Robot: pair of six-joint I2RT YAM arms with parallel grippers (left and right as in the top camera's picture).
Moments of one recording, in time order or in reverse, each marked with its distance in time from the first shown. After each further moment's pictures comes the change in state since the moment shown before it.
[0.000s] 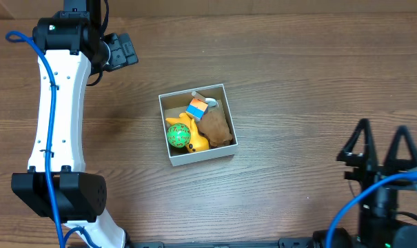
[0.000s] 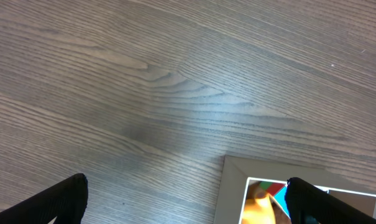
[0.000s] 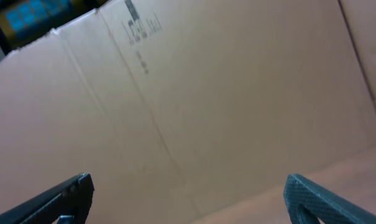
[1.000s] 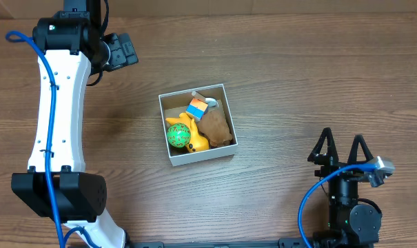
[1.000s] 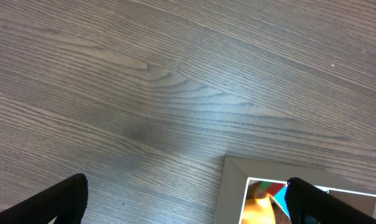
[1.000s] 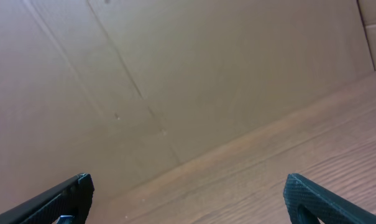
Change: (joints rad) left arm 0.000 0.000 0.000 0.001 0.000 0.000; right arm 0.000 -0.173 -0.456 0.148 -0.005 0.050
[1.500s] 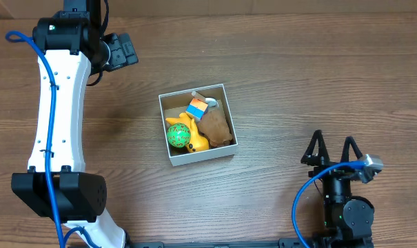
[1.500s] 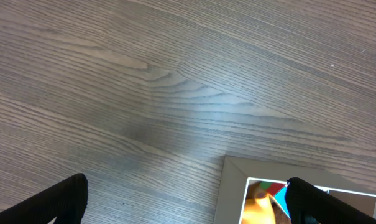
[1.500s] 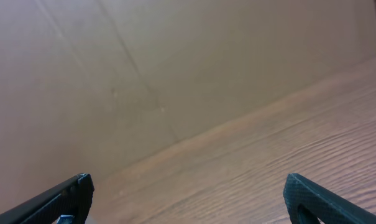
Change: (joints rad) left arm 0.000 0.000 0.000 0.000 0.000 0.000; right arm 0.000 -0.005 -0.066 -0.001 -0.047 -0.024
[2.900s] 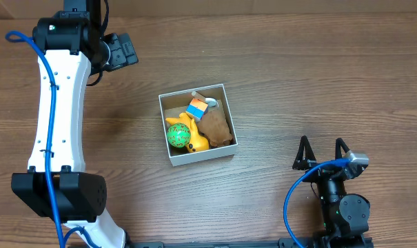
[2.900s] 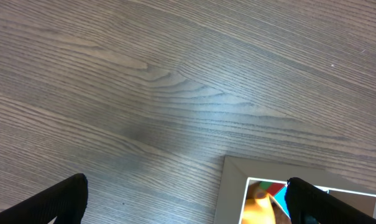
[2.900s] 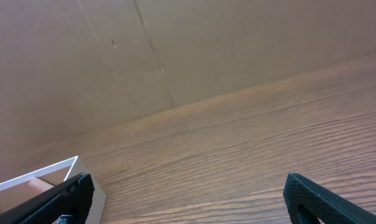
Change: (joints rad) left arm 0.000 0.000 0.000 0.000 0.000 0.000; right arm 0.000 0.000 -0.005 -0.108 -0.081 -0.128
